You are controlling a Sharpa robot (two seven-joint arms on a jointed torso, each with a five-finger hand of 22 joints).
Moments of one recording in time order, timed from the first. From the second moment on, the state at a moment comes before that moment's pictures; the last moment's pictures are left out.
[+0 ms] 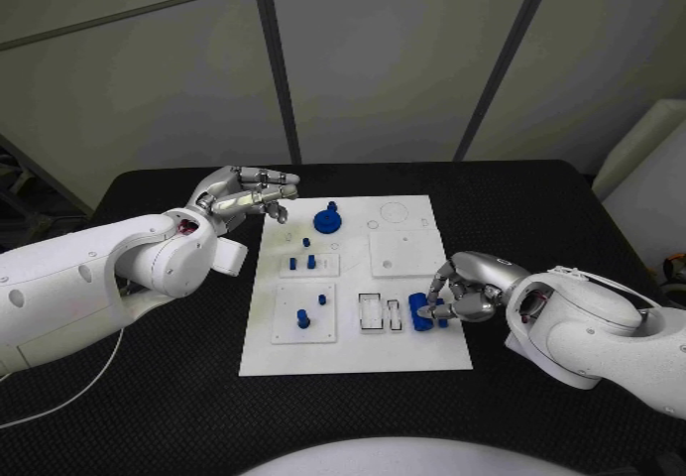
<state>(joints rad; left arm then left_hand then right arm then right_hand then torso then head) 1.16 -0.93 0.03 1.55 -0.14 -0.25 0.28 1.41 -0.15 0.35 0.00 0.38 1.02 0.18 0.13 0.07 1.08 0.11 0.36 0.10 1.08 0.02 1.08 0.47 0.19 1.08 0.12 0.55 1.07 1.00 -1.09 0.02 1.92 -1.47 -0.27 -0.46 1.26 -0.11 -0.09 0.29 0.37 0.98 0.11 0.35 0.26 1.37 0.02 1.32 1.25 1.47 -0.04 1.54 1.31 0.08 1.37 0.07 1.37 1.28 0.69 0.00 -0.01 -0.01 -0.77</state>
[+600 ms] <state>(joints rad) 1.16 -0.93 0.03 1.55 -0.14 -0.25 0.28 1.41 -0.15 0.35 0.00 0.38 1.02 0.18 0.13 0.07 1.08 0.11 0.36 0.10 1.08 0.02 1.08 0.47 0.19 1.08 0.12 0.55 1.07 0.97 -1.02 0.02 1.87 -1.51 -0.25 -0.46 1.25 -0.10 -0.11 0.29 0.37 0.98 0.11 0.36 0.28 1.37 0.02 1.32 1.26 1.47 -0.04 1.54 1.31 0.08 1.37 0.07 1.37 1.28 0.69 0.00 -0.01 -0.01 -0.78</state>
